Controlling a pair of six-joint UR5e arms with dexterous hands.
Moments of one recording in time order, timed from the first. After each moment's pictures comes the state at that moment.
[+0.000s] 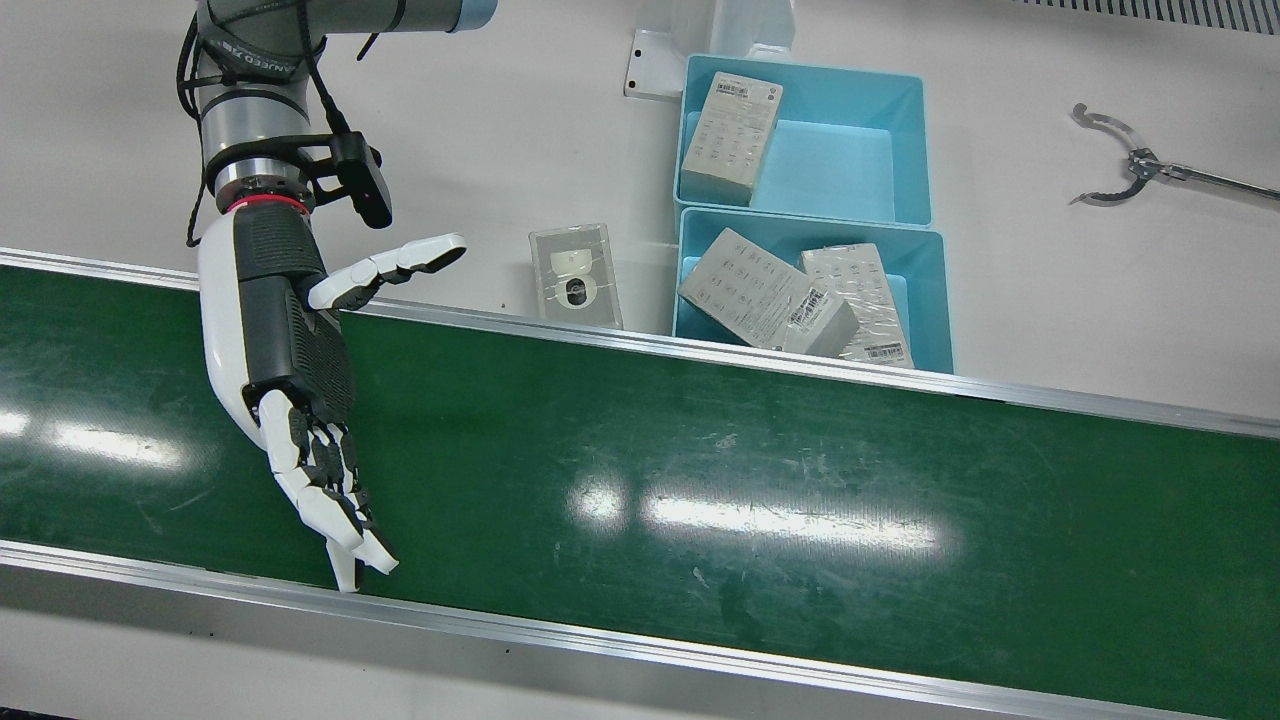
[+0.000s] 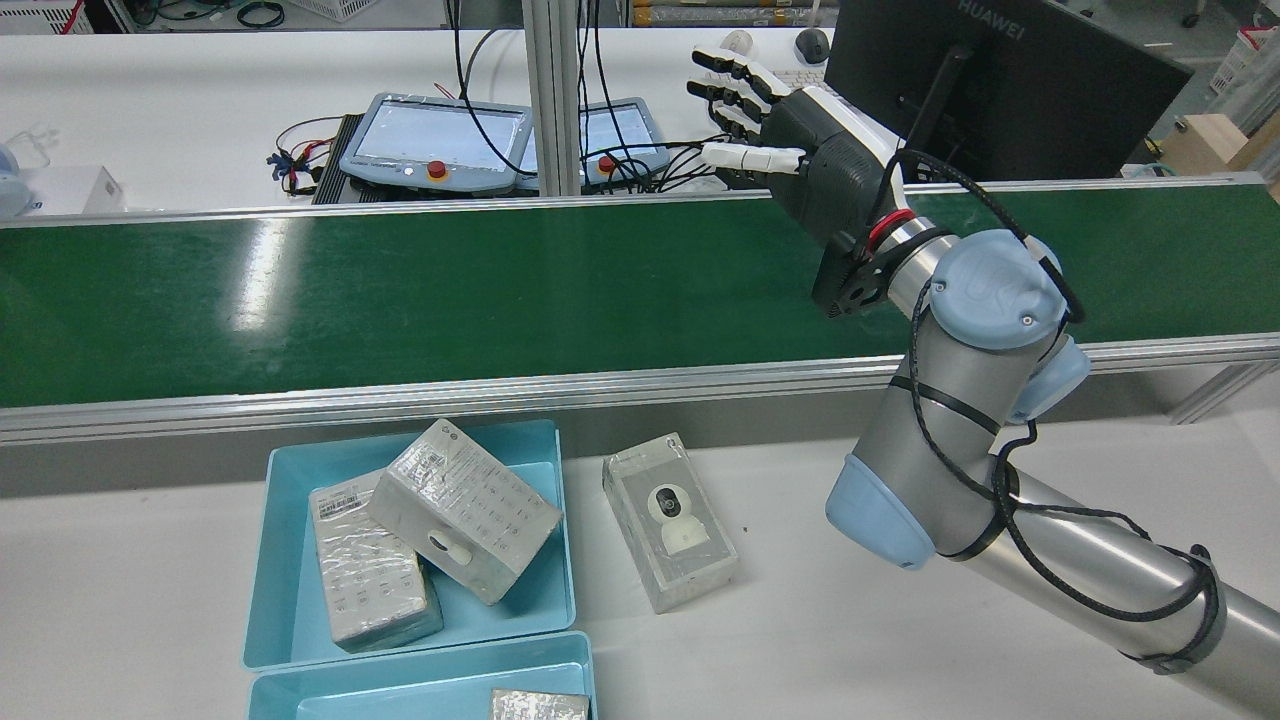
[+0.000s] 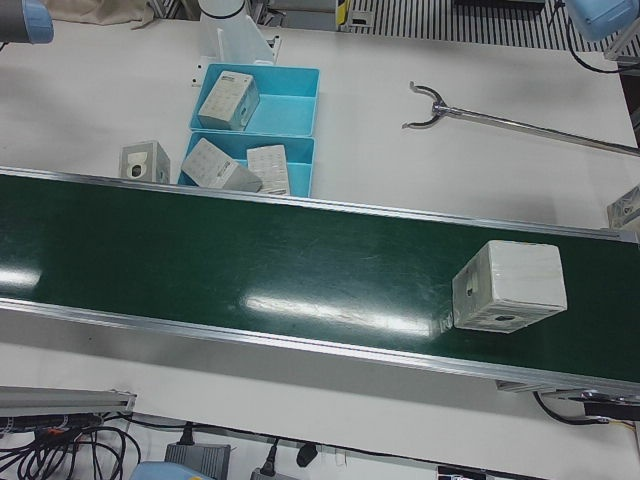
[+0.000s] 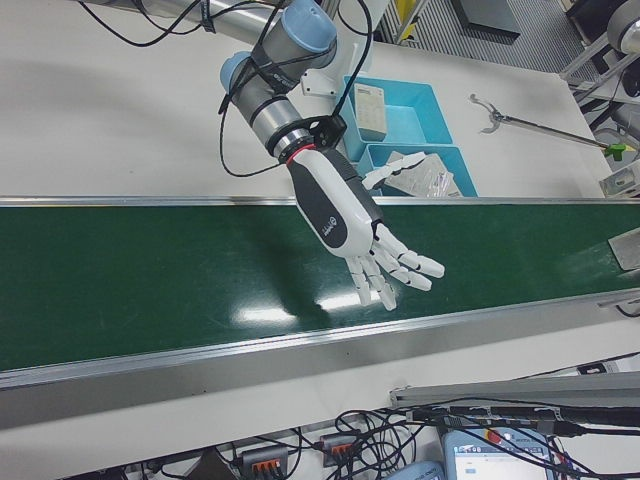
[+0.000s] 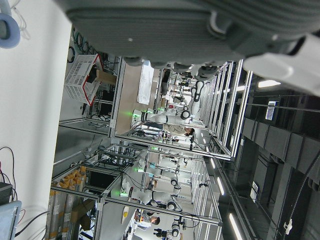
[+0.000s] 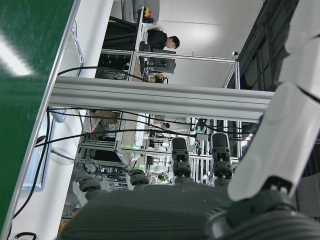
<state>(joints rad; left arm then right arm) -1.82 -1.80 -1.75 0.40 1.93 -0.16 0.85 -0.96 1.78 -3.57 -1.17 -0.21</state>
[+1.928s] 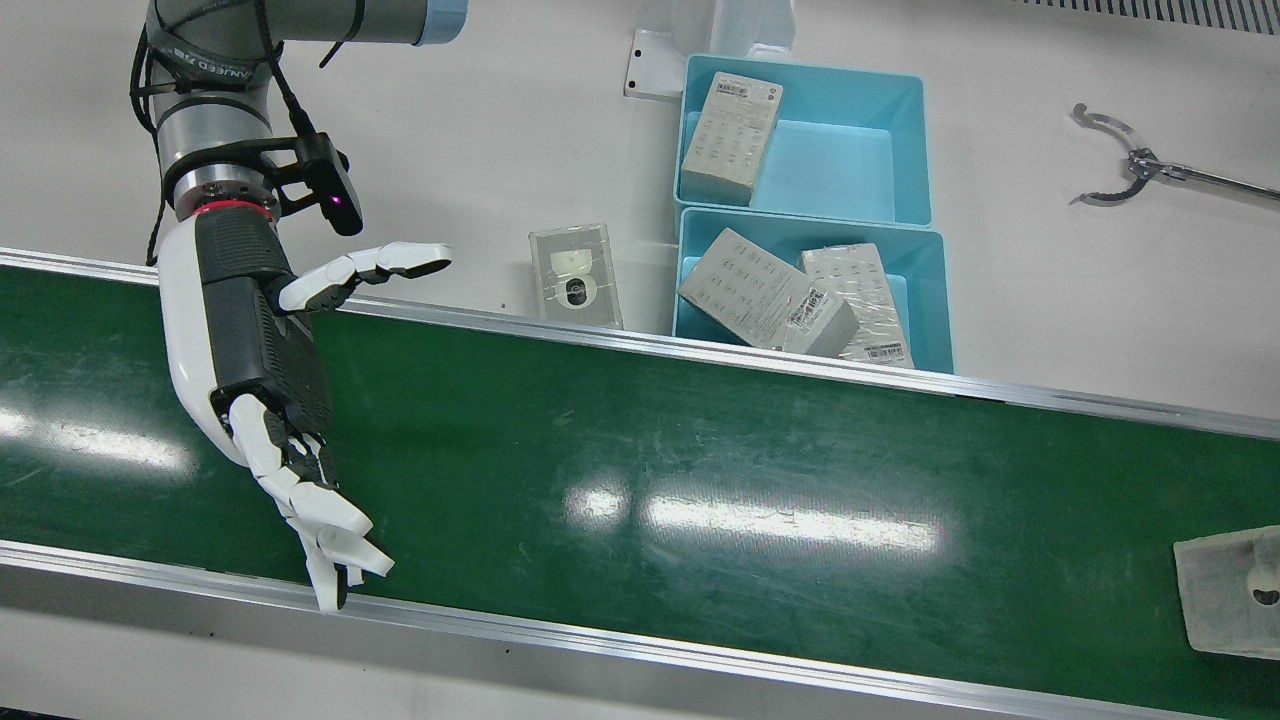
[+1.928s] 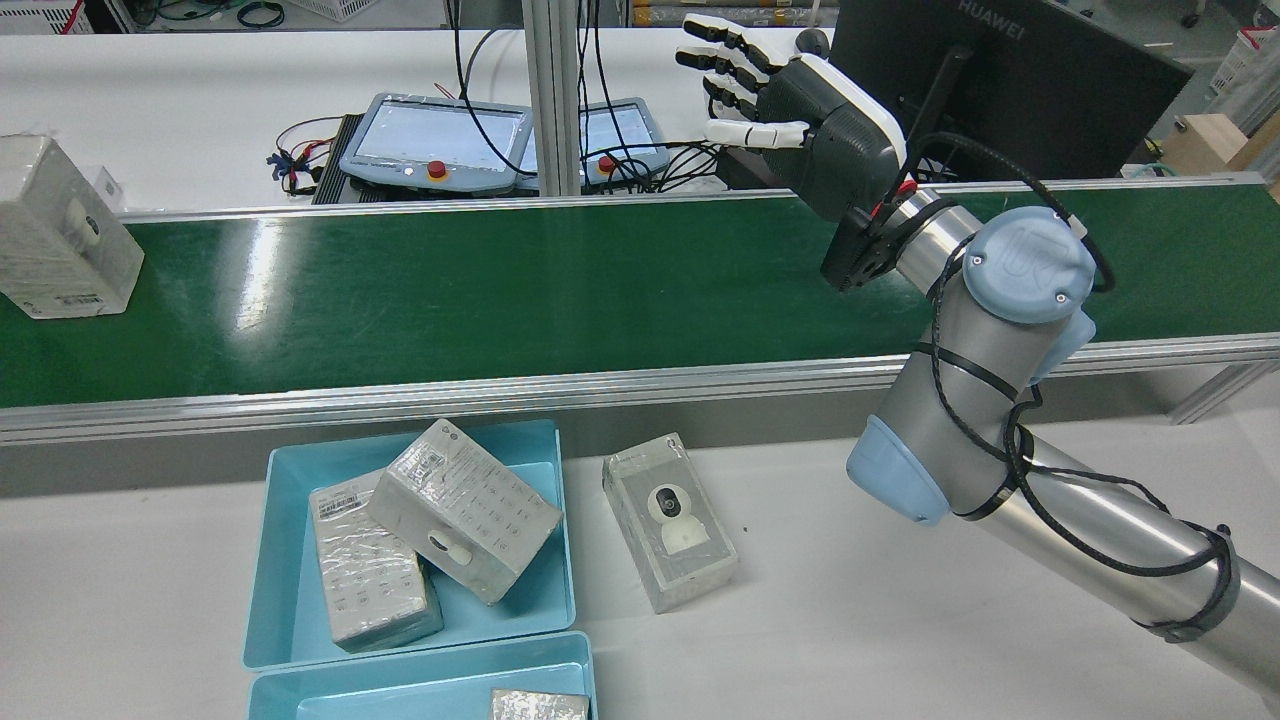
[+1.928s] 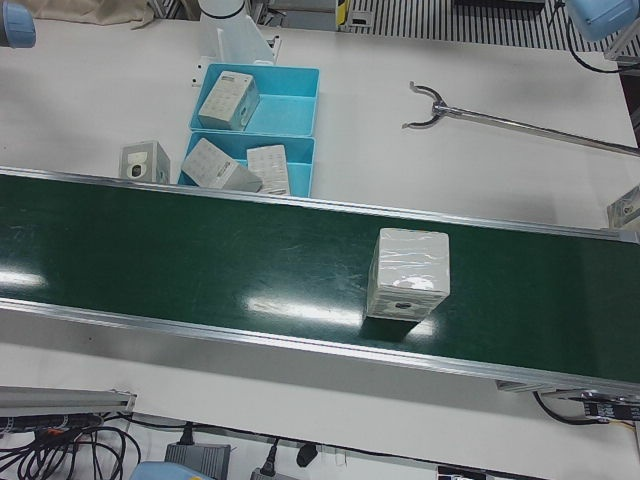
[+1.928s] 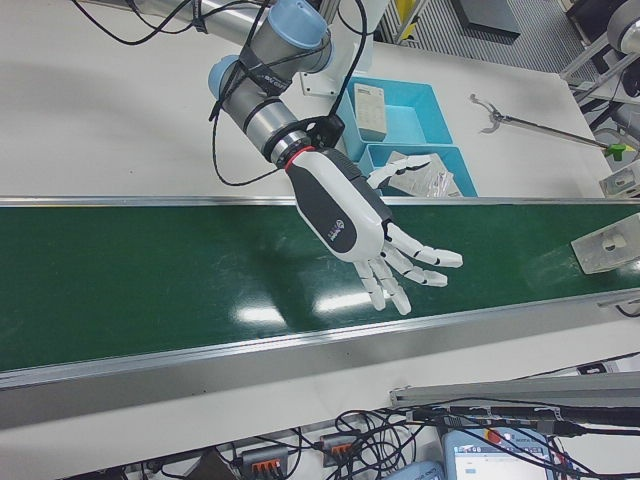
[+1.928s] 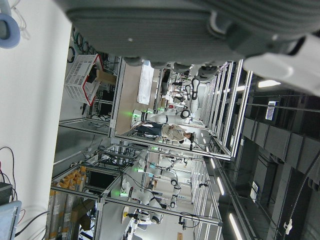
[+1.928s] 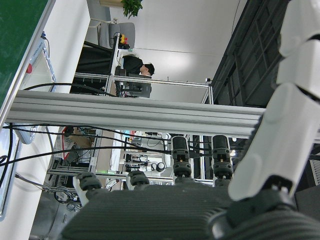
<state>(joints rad) -1.82 -1.80 -1.75 0.40 1.93 -0.16 0.90 -0.96 1.76 -3.50 -1.25 -0.24</state>
